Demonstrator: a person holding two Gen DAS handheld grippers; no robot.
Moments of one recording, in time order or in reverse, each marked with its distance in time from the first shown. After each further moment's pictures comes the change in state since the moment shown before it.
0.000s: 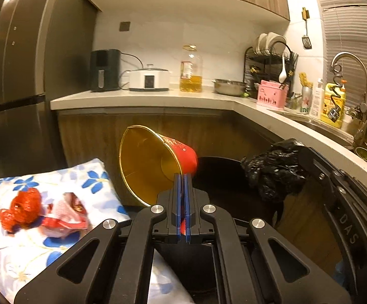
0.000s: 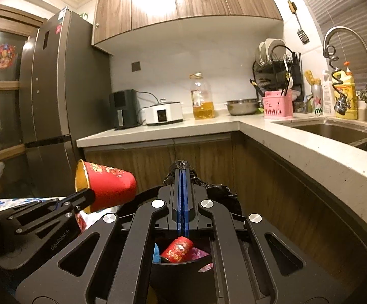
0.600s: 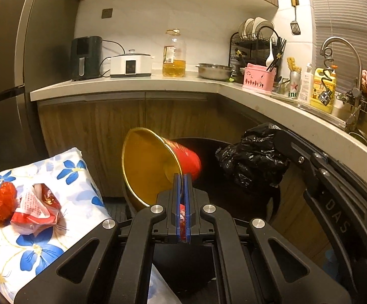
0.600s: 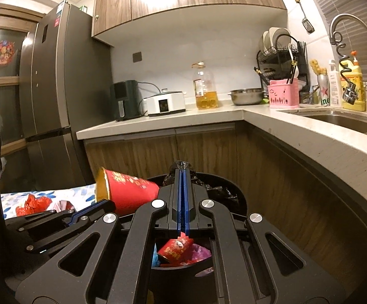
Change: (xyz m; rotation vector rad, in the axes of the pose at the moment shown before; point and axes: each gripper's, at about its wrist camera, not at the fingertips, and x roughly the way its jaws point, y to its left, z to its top) left arm 0.033 -0.011 -0.017 0.027 0.069 -0.083; right arm 0.027 -0.008 -0.011 0.001 0.048 0.031
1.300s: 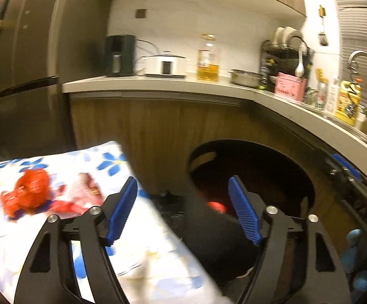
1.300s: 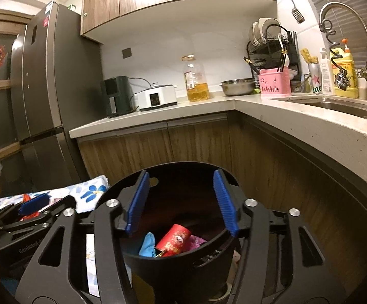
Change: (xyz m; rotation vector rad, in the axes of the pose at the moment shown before) left arm -0.032 0.052 -0.008 -0.082 -0.026 0.166; right arm -0.004 -0.006 -0.010 0.050 0.033 -0.040
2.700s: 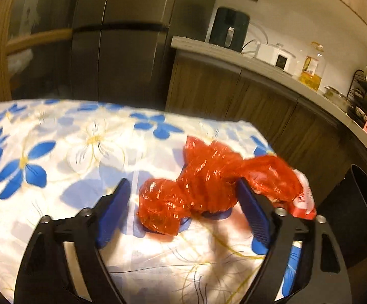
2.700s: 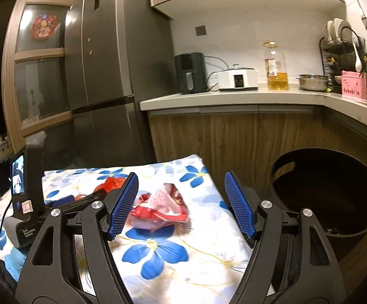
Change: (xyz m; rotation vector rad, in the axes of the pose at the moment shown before) left arm 0.024 0.243 -0.027 -0.327 0.155 0.286; right arm 0.030 0.198 -0.033 -0.138 0.109 0.297
